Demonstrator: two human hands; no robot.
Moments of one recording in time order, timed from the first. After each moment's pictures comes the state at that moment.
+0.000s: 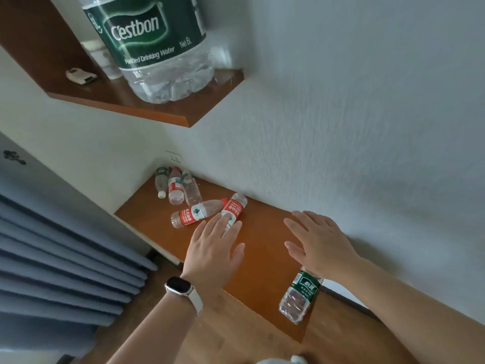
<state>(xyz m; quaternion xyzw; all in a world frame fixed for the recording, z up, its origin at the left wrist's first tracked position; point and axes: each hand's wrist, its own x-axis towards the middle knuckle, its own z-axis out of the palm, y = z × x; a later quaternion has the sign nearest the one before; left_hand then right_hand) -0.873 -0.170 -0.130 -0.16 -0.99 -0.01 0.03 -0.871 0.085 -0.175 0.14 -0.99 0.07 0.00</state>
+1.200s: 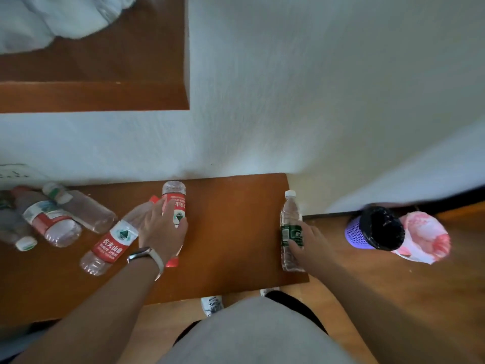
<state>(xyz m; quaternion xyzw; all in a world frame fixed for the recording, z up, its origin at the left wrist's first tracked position) -1.095 -0.245 -0.293 -0.25 -0.95 -0.12 -0.11 -0.830 -0.010 -0.290 -0.45 -0.84 0.27 -0.13</state>
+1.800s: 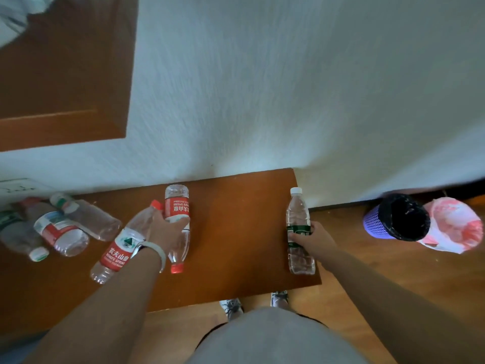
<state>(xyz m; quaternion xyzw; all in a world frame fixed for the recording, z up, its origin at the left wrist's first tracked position) -1.110 -0.226 -0.302 0.05 -0.89 -0.33 -0.33 -0.847 0.009 -0.314 -0.56 -0.63 0.53 -0.09</state>
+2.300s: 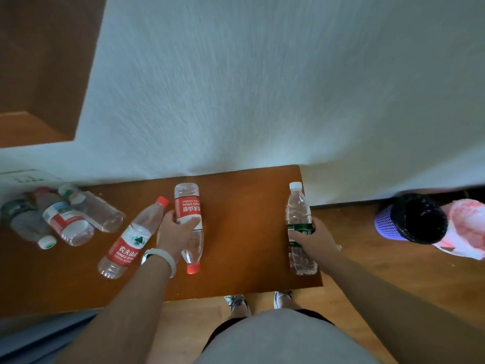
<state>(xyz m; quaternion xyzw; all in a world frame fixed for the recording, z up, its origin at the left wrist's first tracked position) -1.085 -0.214 -0.299 0.07 -0.85 -0.40 -0.33 -0.852 0.005 -0.322 -0.53 -0.64 0.54 -0.06</state>
